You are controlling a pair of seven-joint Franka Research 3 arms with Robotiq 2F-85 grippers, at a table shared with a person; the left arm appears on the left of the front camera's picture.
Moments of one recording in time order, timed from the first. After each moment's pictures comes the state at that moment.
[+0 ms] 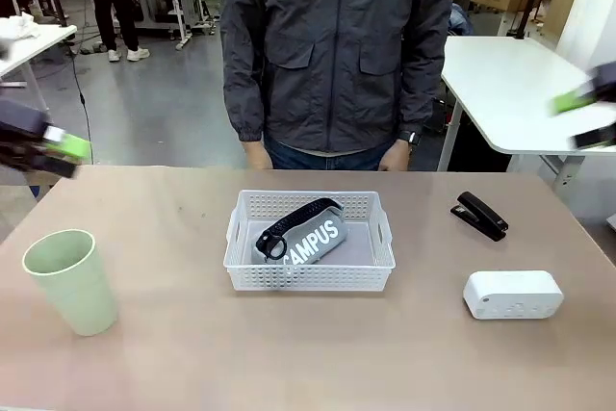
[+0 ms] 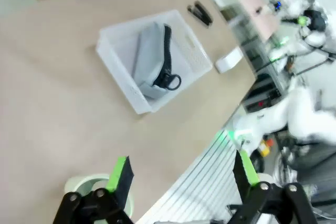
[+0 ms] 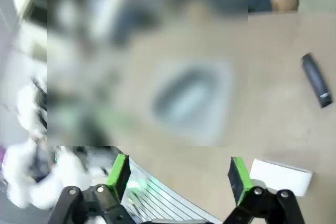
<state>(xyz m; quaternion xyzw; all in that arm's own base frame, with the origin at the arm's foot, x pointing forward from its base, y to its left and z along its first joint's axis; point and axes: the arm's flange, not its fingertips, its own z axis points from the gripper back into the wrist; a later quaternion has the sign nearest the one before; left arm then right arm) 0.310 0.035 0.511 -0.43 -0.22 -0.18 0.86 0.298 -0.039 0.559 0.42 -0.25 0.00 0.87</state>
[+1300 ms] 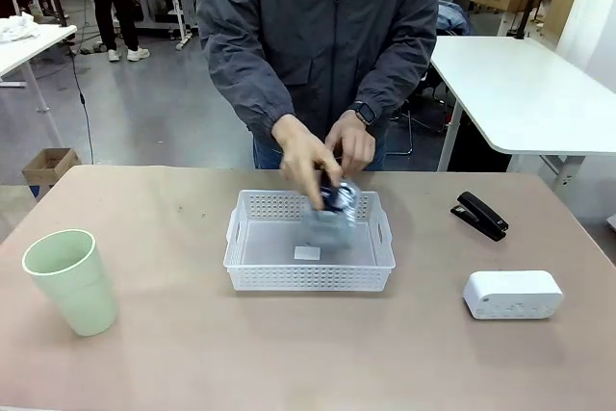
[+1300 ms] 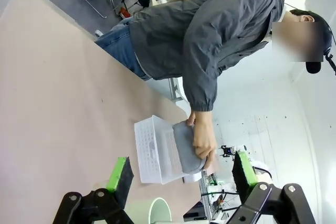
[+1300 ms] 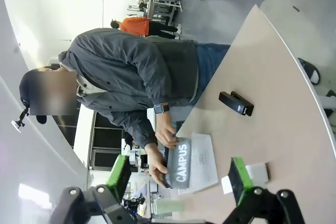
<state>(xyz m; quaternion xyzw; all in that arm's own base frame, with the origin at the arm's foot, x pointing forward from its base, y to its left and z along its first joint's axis) 0.305 0.219 0.417 -0.57 -0.33 0.14 0.74 0.205 -0.283 0.452 0.53 -0.31 -0.33 0.72</state>
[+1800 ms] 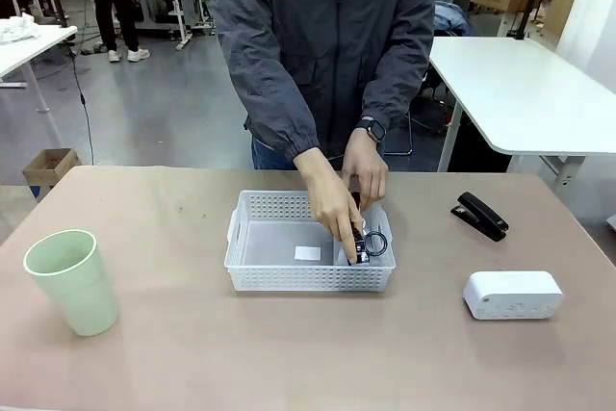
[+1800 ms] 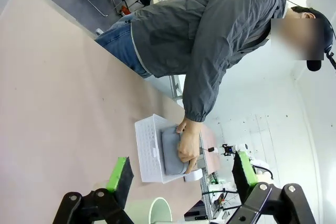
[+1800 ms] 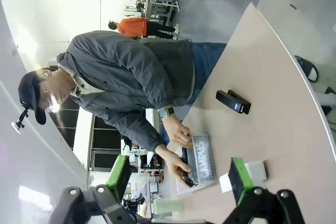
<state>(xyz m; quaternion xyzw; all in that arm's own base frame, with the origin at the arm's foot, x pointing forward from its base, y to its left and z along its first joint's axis) 0.306 0.217 0.417 -0.56 -0.33 0.14 0.74 0.203 -0.283 0.448 0.53 -0.31 -0.33 0.72</state>
